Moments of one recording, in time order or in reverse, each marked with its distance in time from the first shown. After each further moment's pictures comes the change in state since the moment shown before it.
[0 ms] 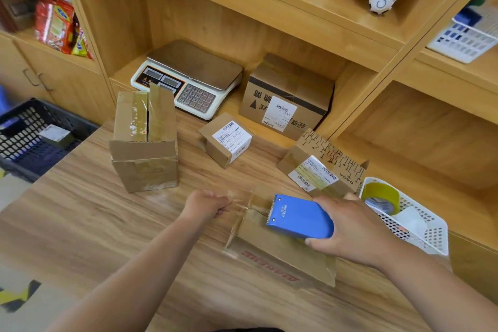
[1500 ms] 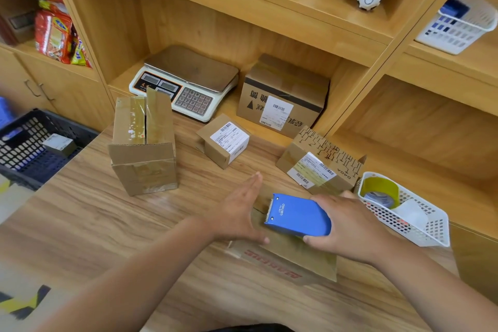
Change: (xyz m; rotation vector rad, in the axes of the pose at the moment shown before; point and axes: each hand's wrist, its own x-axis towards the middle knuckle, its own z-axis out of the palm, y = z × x) left_hand -0.037 0.022 0.034 0.994 -0.435 0.647; right_hand -0.009 0.000 0.007 0.044 0.051 0.009
